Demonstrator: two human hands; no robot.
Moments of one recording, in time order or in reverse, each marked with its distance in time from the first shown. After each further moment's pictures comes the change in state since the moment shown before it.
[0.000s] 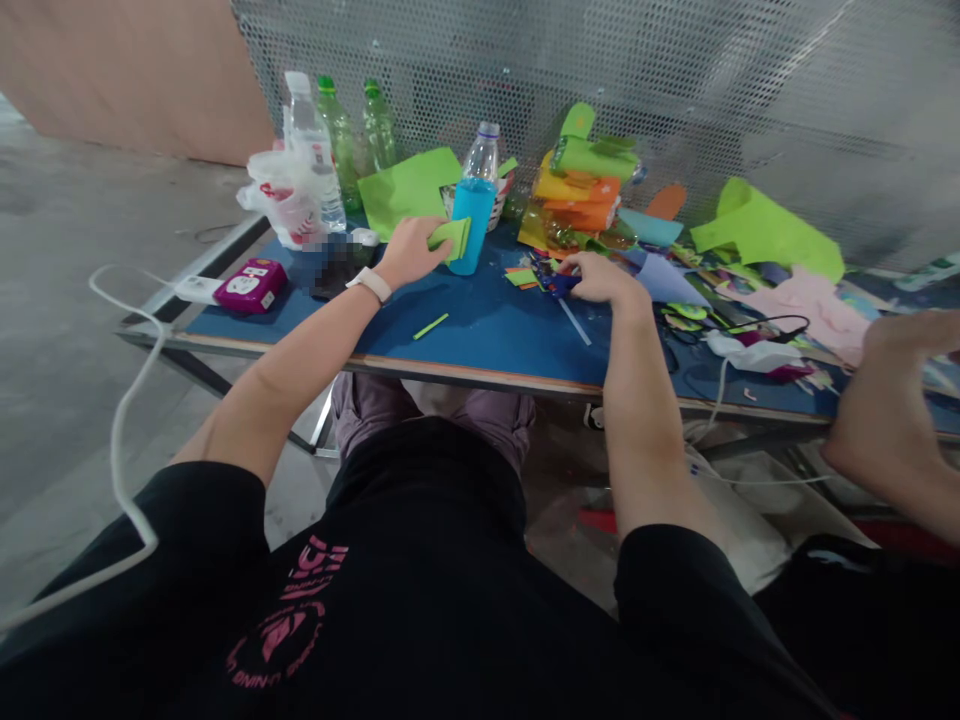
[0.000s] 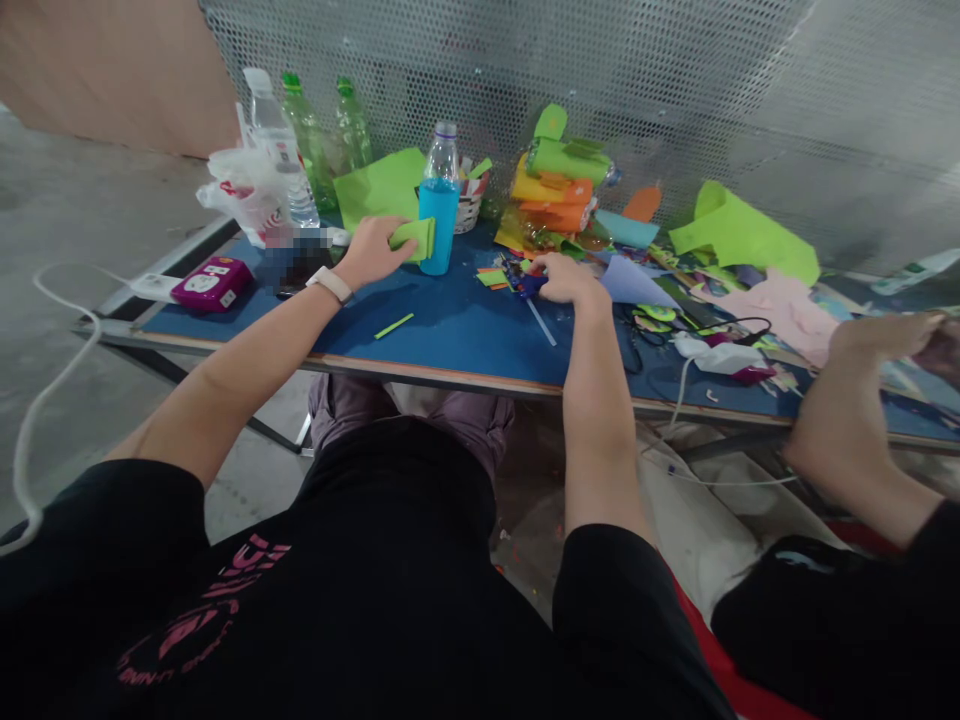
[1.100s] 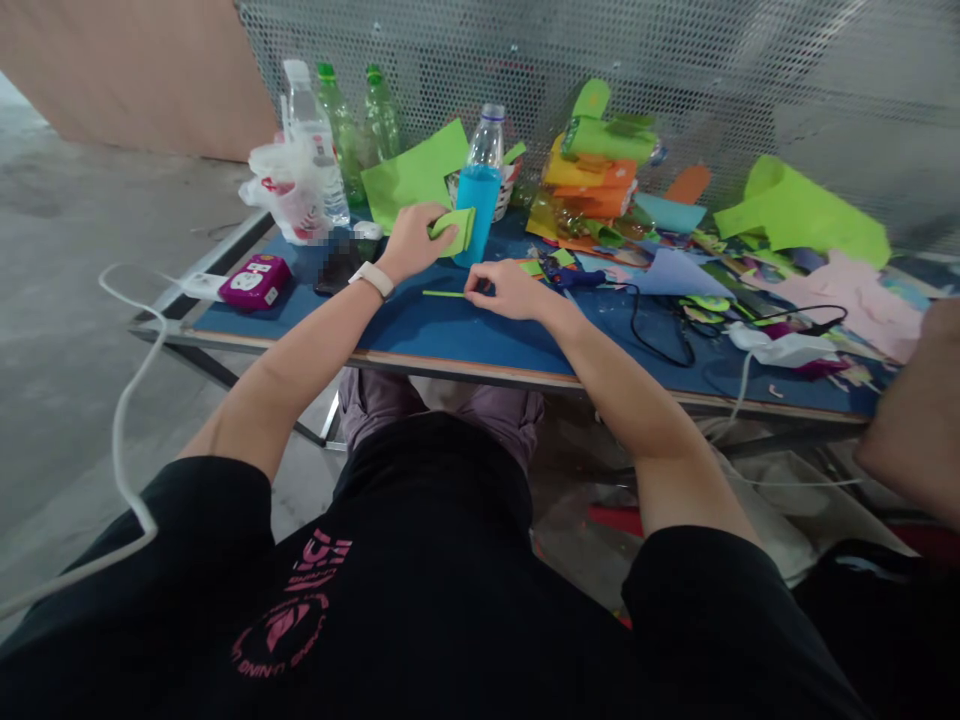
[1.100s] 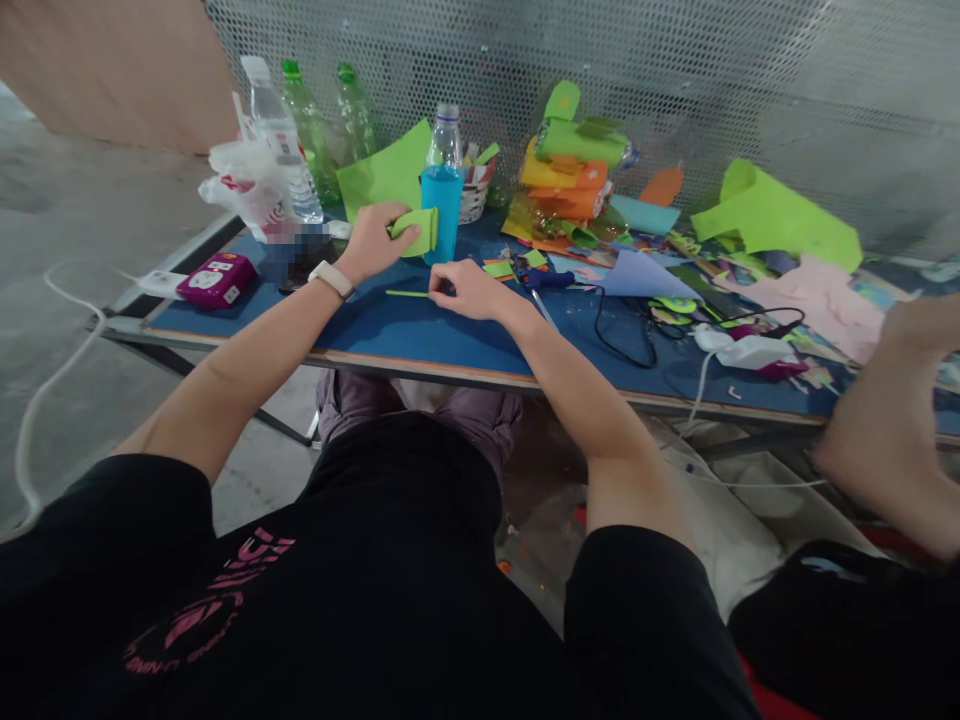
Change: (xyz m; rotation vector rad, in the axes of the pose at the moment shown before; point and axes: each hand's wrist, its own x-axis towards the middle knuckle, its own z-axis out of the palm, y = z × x) left_hand -0.004 0.017 -0.012 0.025 -0.013 -0.024; right_hand -0.005 -0.192 0.087 0.177 -0.317 -0.311
